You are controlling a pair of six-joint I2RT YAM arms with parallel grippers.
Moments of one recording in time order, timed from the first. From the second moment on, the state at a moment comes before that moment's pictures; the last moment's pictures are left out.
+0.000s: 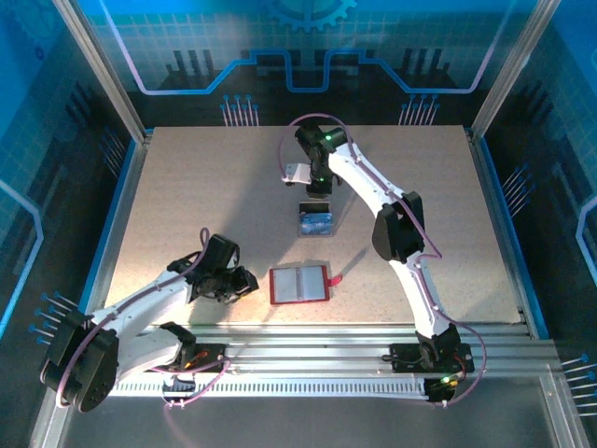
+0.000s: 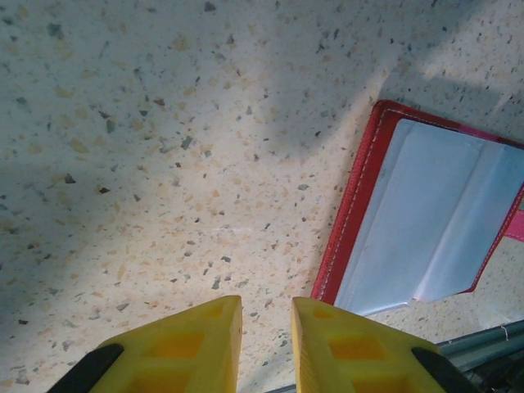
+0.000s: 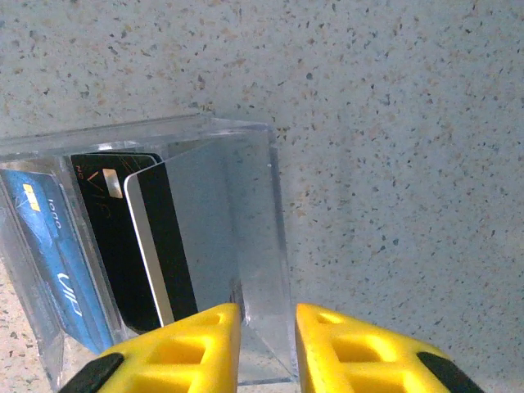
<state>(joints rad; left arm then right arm) -0.45 1.08 0.46 -0.53 0.32 -0.95 0.54 2.41 2.38 -1.29 0.04 -0.92</state>
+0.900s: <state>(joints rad) -0.45 1.08 0.44 -0.52 0.33 -0.95 0.54 2.33 2.21 -1.23 0.02 -0.86</state>
